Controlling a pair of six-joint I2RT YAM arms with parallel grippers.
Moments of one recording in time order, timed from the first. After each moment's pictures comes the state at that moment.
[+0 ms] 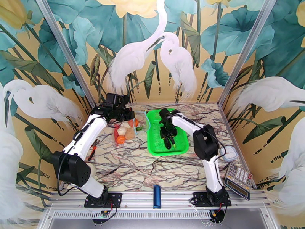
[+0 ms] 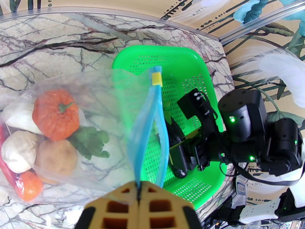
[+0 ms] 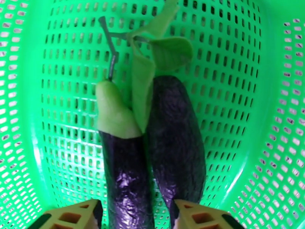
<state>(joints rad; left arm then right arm) -0.24 1.60 1.58 -0.80 0.38 -0.24 0.54 2.18 1.81 -1.10 -0.05 0.34</state>
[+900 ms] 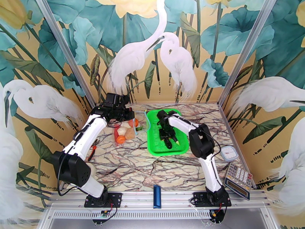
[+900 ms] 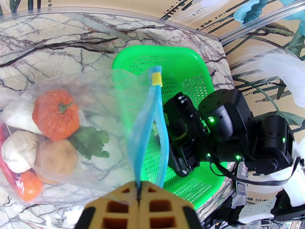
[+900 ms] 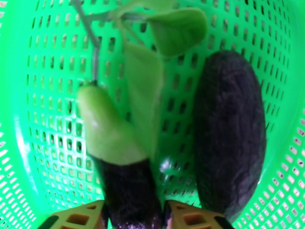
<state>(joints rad) -0.24 1.60 1.58 -0.80 0.38 -0.24 0.55 2.27 1.87 -1.14 -0.06 0.32</state>
